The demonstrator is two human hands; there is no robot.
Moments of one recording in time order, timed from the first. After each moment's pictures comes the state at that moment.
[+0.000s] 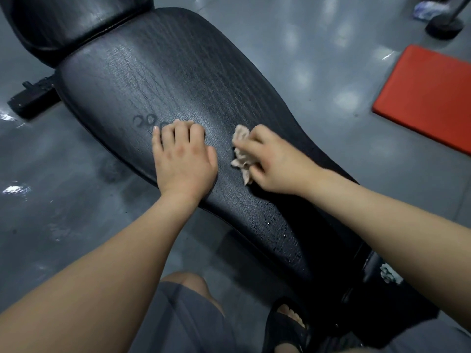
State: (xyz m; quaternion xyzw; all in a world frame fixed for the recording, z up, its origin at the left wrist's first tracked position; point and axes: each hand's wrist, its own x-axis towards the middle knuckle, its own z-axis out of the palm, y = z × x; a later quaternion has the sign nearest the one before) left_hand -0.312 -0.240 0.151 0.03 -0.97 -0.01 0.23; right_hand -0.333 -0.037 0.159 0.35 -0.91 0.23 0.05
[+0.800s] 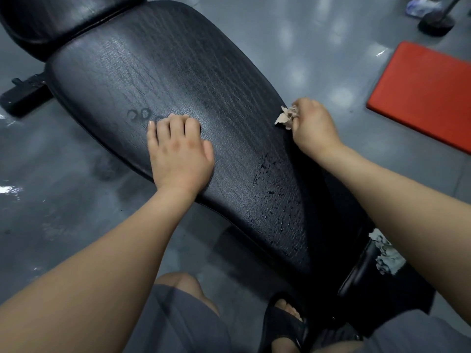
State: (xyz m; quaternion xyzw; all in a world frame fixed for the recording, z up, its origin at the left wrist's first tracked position) left_hand -0.312 -0.240 0.151 0.03 -0.97 -0.02 0.23; right_hand -0.390 0.027 0.142 0.03 -0.97 0.22 0.09
